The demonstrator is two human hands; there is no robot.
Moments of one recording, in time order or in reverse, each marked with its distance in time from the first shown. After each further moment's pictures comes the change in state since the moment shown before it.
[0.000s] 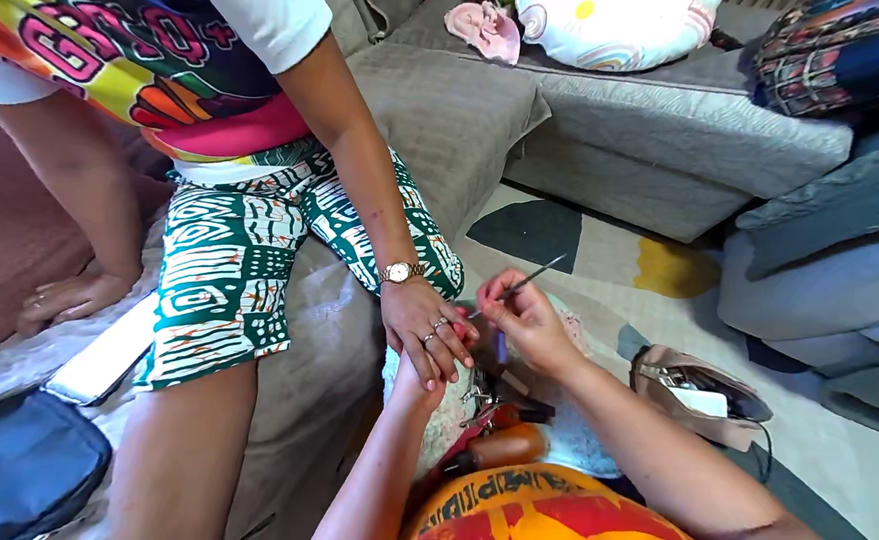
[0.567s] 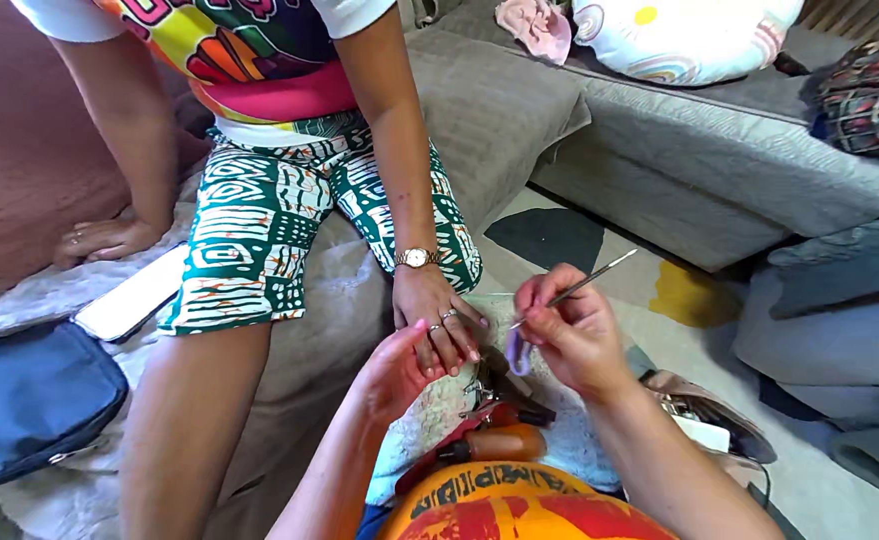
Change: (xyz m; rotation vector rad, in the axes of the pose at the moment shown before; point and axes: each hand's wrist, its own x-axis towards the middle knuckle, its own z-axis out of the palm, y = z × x) left_hand -0.036 0.044 -0.026 0.041 -0.134 -0.151; right_hand -0.004 -0.045 0.003 0.262 -0.141 -0.132
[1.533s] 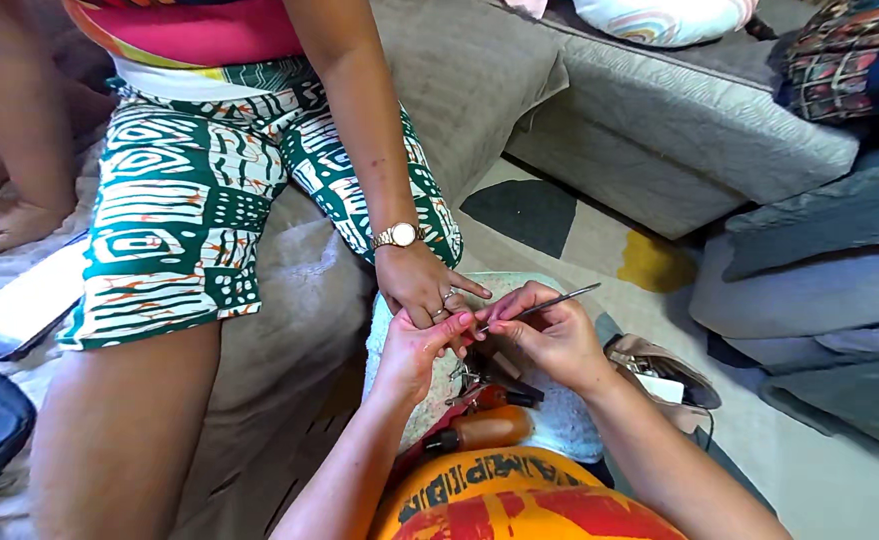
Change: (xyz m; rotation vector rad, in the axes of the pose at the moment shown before) left_hand 0.038 -0.036 0.024 0.132 0.186 0.151; right_hand -0.035 0.026 -0.024 -0.403 0.018 0.110
